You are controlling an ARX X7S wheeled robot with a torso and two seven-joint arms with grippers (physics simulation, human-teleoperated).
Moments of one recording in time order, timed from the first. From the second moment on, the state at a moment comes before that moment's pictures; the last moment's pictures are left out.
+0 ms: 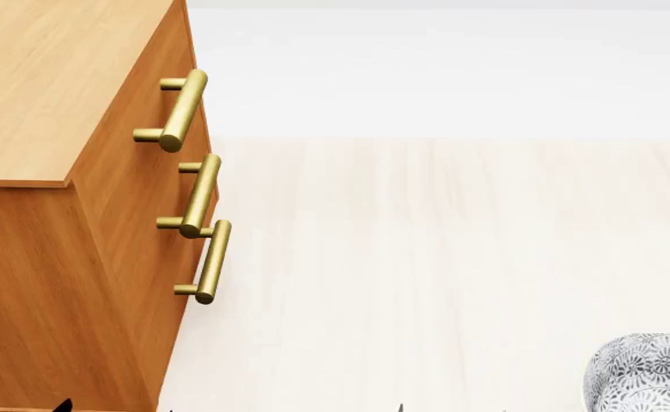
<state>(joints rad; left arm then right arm) 0.04 -0.20 0.25 0.16 -0.19 -0.13 -0.19 -0.11 0.19 -0.20 -0.23 0.24 0.03 0.25</state>
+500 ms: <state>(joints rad) 0.13 -0.21 0.25 0.44 -0.17 -0.26 -0.30 -0.23 0.20 -0.02 -0.47 0.56 0.07 0.32</state>
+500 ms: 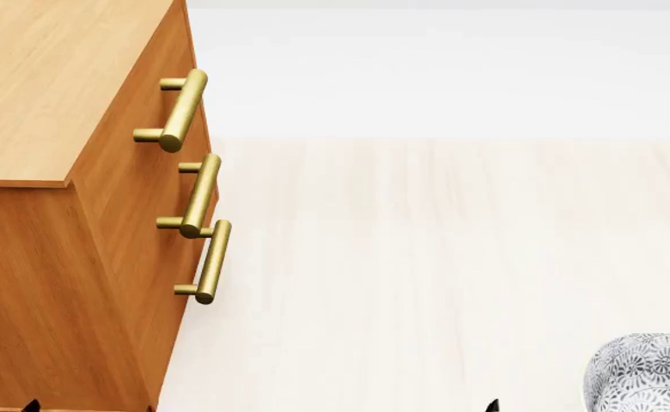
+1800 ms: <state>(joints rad) 0.21 -0.27 0.26 0.47 -0.21 -0.08 -0.36 -0.20 0.24 0.22 -0.28 1.25 -0.02 0.33</state>
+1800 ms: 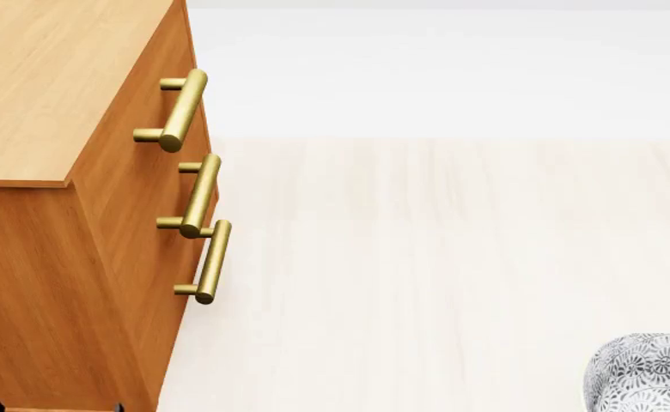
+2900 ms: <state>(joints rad) 0.19 -0.29 0.28 0.46 -0.26 -0.07 -0.38 -0.21 0.21 0.32 -0.24 1.36 -0.11 0.38</state>
